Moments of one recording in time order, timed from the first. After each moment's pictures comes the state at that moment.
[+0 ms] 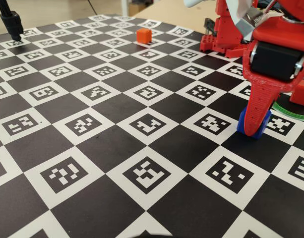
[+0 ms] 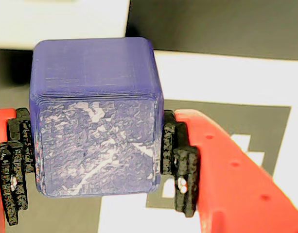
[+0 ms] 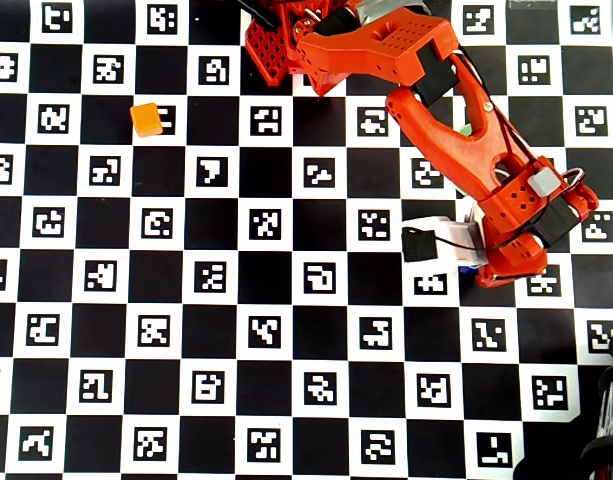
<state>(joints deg) -37.7 49.0 55.4 87.7 31.9</state>
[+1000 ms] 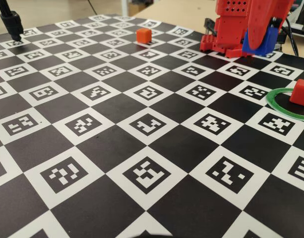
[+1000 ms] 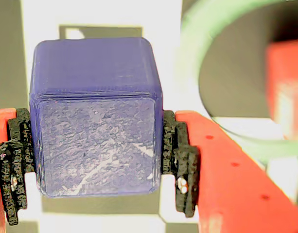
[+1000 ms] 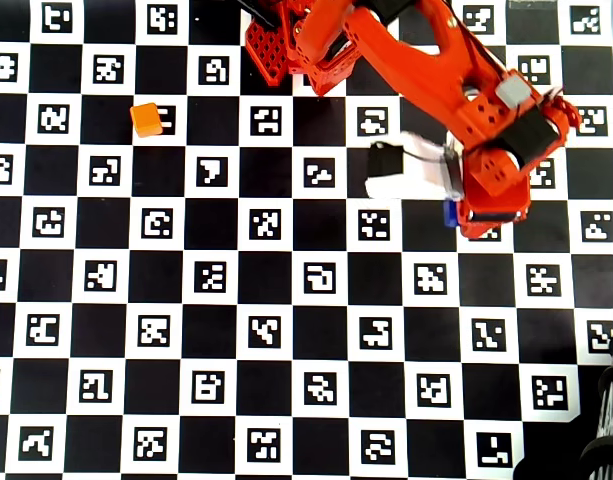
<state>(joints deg) -39.7 90.4 79.5 95.1 39.2</state>
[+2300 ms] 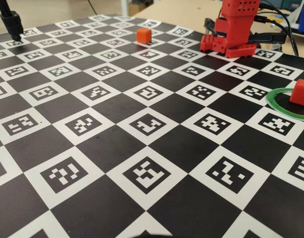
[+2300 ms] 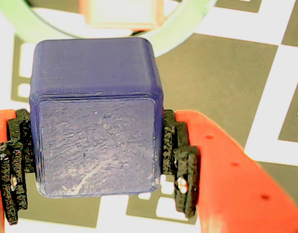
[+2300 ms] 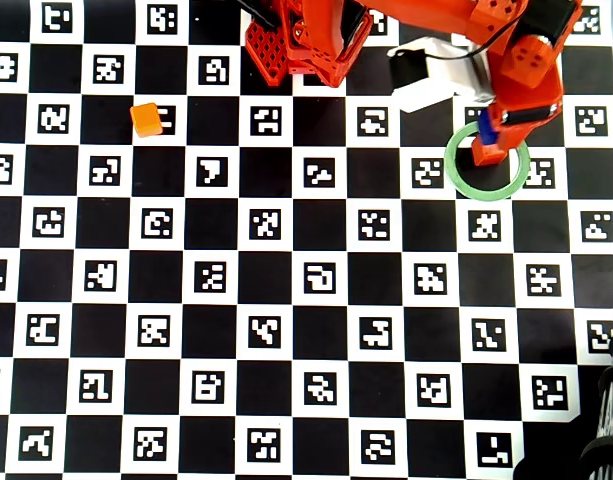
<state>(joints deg) -60.6 98.1 93.1 86.9 52.9</state>
